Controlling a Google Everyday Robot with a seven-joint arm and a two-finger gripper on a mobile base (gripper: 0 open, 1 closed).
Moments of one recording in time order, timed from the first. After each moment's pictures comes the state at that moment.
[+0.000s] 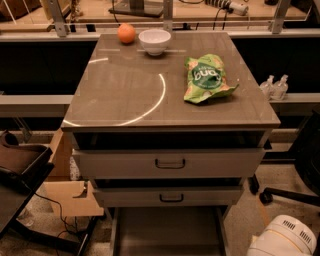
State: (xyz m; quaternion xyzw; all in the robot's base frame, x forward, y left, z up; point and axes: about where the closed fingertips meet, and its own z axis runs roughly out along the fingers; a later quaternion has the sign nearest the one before) arm 0.267 -0.266 0.528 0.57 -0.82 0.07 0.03
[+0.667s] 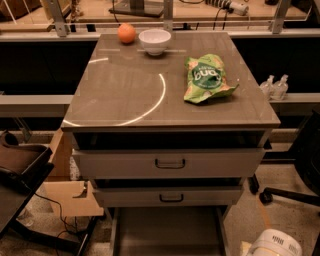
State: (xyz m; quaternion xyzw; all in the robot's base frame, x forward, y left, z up) arm 0.266 -0.249 0.480 0.59 -0.81 0.06 -0.01
